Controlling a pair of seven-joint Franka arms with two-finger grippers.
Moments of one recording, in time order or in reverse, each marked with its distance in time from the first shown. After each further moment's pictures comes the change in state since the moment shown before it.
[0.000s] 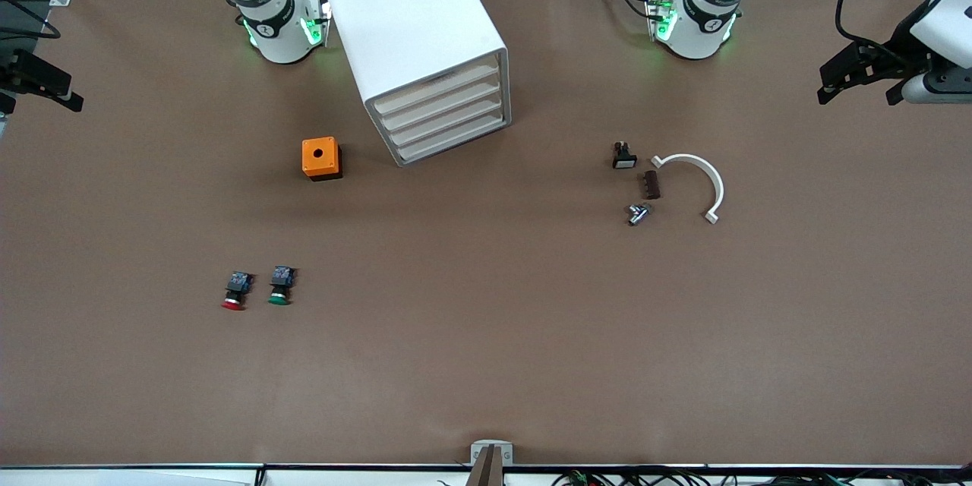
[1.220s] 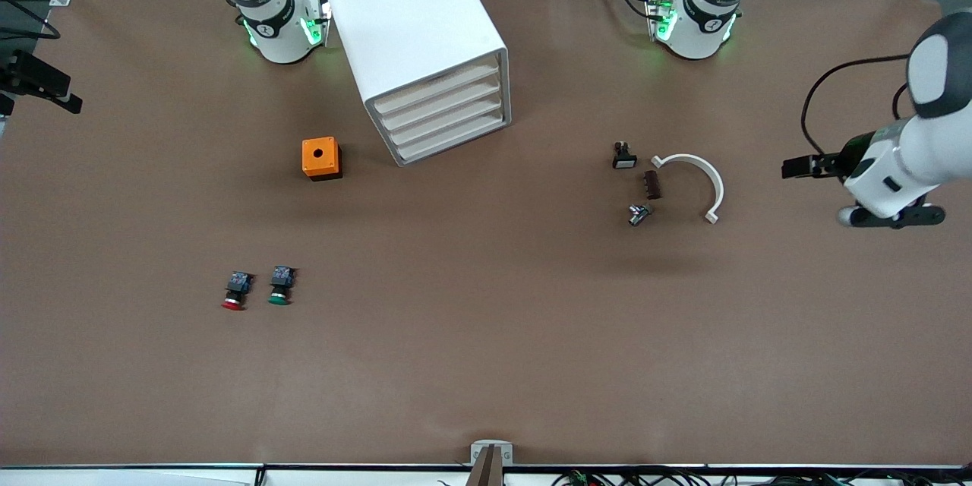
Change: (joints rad) left arm 0.034 0.392 0.007 0.056 0.000 0.024 -0.004; right arm 0.000 -0.001 0.001 0.001 -0.002 0.010 0.000
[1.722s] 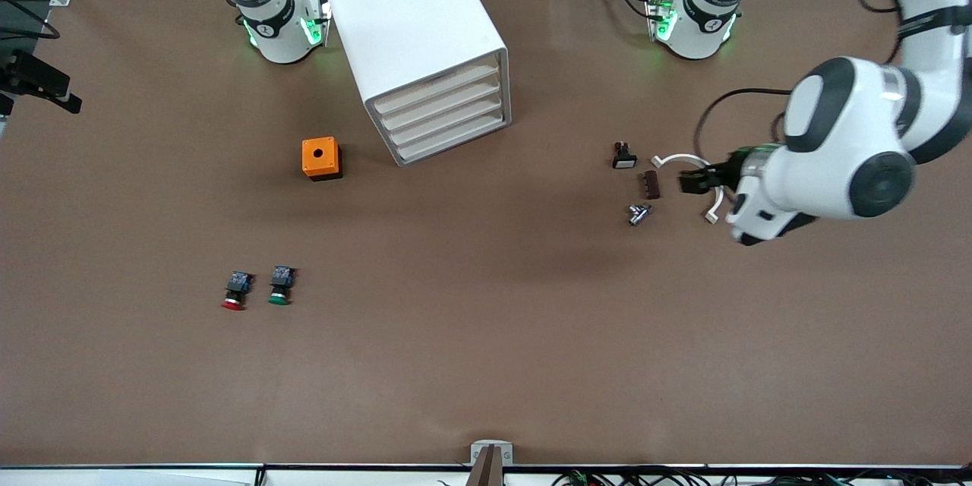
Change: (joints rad) left arm -0.221 0.133 -0.031 0.115 -0.235 -0.115 -0.679; right arm 0.000 0.000 0.000 0.000 0.000 0.001 0.000
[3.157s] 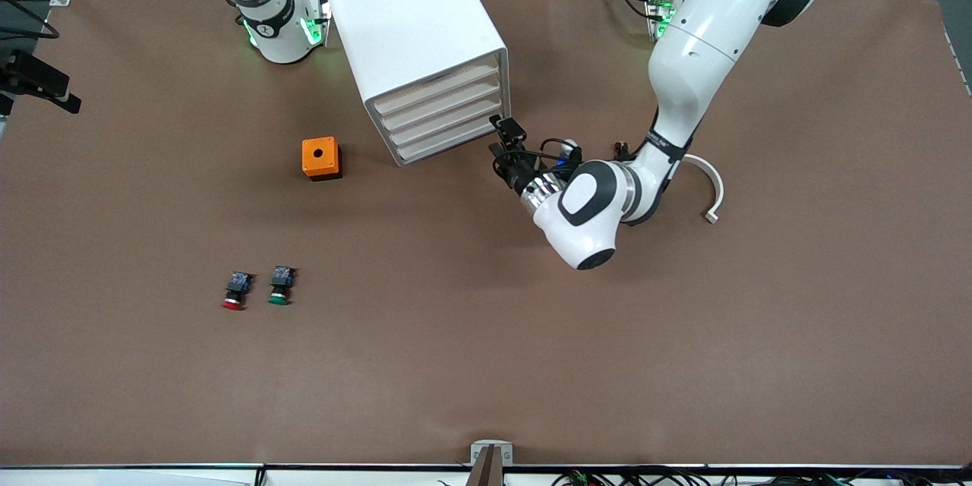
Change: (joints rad) left arm -0.222 0.551 -0.152 0.203 -0.684 -0.010 -1.500; right arm 0.000 0.000 -0.001 0.005 0.000 0.000 0.000
